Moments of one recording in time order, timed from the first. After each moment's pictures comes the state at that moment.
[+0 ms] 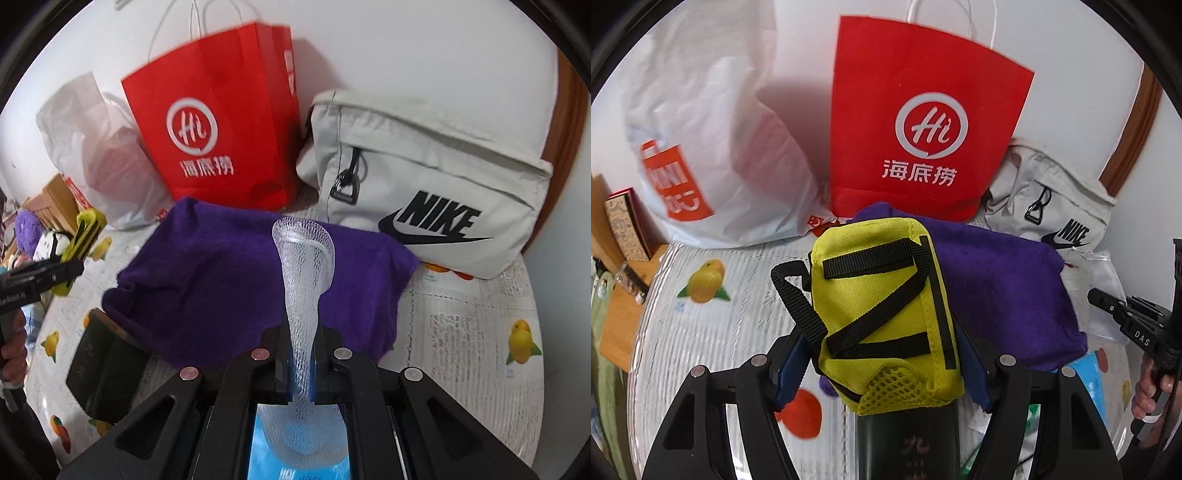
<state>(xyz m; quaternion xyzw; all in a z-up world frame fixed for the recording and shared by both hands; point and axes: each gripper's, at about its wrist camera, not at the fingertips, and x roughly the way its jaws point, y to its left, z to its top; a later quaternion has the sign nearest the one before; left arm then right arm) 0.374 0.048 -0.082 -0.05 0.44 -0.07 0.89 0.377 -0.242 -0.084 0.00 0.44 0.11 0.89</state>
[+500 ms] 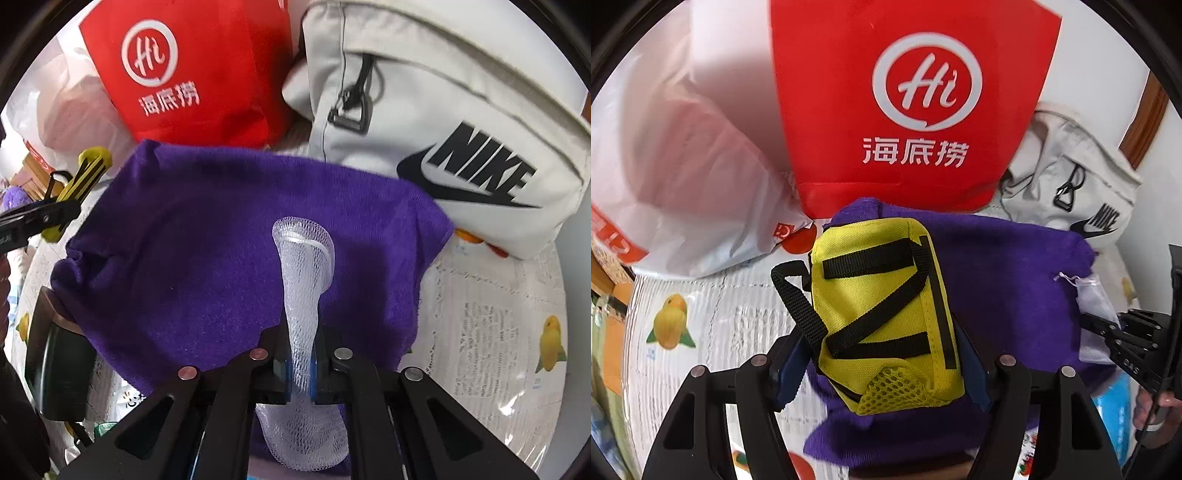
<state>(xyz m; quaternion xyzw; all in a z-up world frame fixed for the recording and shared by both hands) 0.448 0.018 -0.120 0.00 0.48 -0.08 0.87 0.425 -0.240 -0.153 -0.02 0.53 0.11 0.84</state>
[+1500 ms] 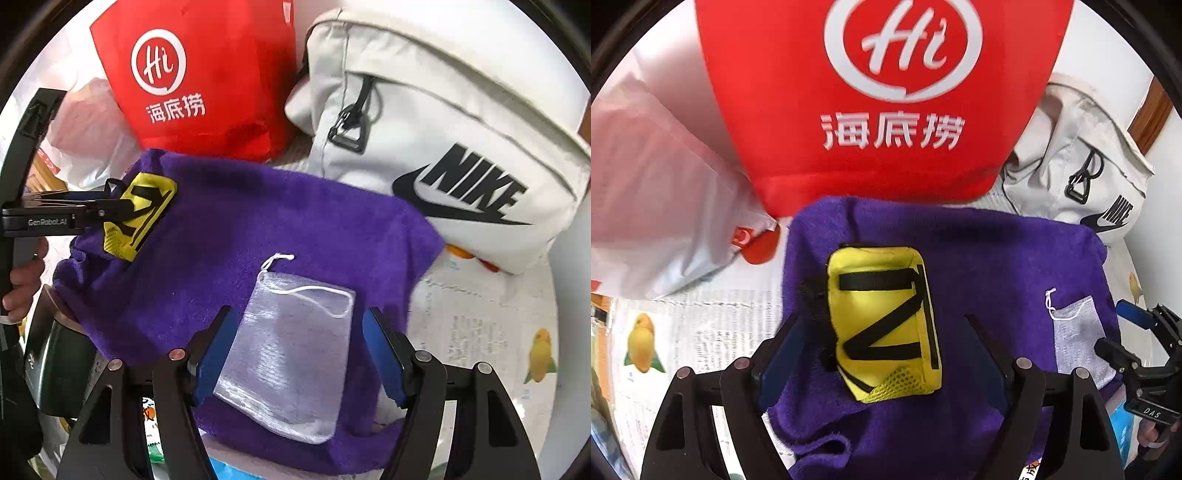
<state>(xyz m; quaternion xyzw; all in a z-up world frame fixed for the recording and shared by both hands) 0.476 -0.003 -0.138 0.01 0.51 -0.09 0.86 0.414 -0.246 -0.134 -0.04 0.49 0.11 0.86</state>
